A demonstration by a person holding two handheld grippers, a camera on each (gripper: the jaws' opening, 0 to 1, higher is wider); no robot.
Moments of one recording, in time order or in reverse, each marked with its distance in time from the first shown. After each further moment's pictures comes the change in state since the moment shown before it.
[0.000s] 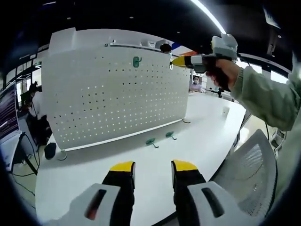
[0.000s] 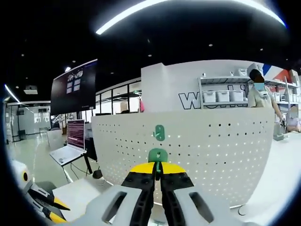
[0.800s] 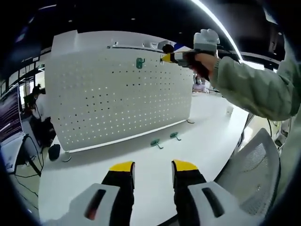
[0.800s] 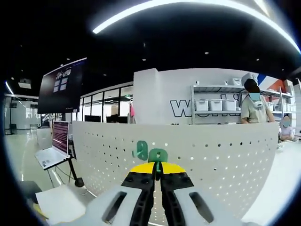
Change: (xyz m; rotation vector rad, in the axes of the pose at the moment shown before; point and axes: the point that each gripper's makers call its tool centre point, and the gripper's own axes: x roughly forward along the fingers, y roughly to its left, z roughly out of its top) left arm 0.001 0.007 0.002 0.021 -0.010 0.035; right arm 0.060 -0.029 0.024 -0.056 -0.056 -0.093
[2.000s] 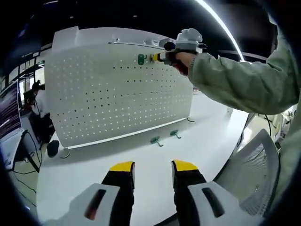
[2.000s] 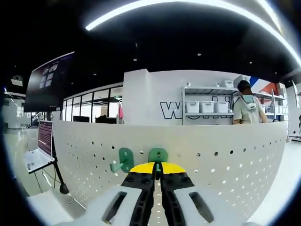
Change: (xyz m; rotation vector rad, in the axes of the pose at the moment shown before) left arm 0.003 0.002 -0.006 -0.029 0.027 -0.006; right arm 0.054 -0.014 -0.005 -0.013 -0.017 -0.104
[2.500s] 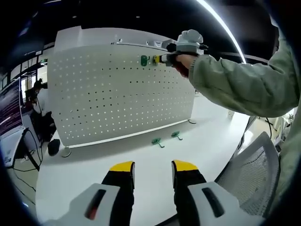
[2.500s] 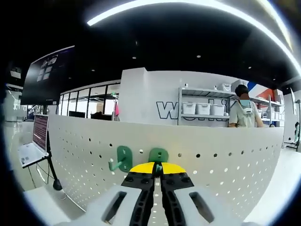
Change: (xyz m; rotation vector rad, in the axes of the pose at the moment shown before) left arm -0.001 0.003 0.002 -0.020 -0.013 0.013; right arm 0.002 0.002 -0.001 -0.065 0.001 -0.049
